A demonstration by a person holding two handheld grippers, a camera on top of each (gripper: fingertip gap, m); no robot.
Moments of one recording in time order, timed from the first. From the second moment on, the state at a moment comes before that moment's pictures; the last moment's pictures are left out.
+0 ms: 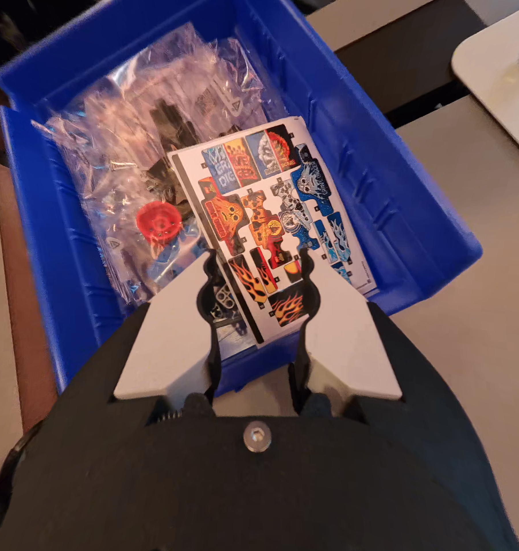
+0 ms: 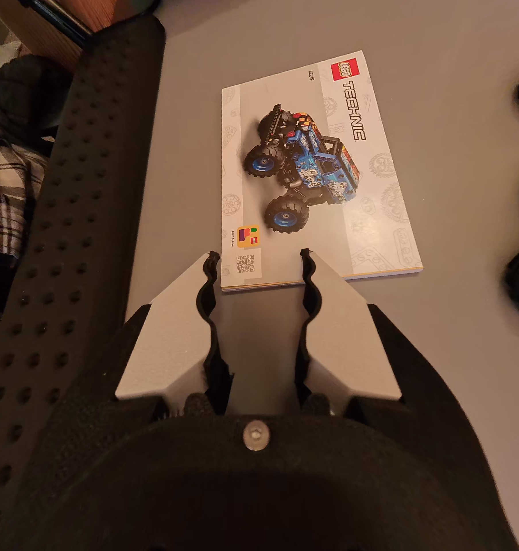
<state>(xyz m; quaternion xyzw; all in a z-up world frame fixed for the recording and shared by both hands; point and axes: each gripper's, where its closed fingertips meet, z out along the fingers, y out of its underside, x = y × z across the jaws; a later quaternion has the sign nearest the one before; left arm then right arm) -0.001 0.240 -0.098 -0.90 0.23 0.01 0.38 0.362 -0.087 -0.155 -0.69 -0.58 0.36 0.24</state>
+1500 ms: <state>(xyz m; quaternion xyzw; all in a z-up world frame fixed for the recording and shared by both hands) 0.067 0.164 -0.034 -0.82 0.30 0.00 0.48 0.368 -0.046 -0.143 -0.72 -0.53 0.31 0.33</state>
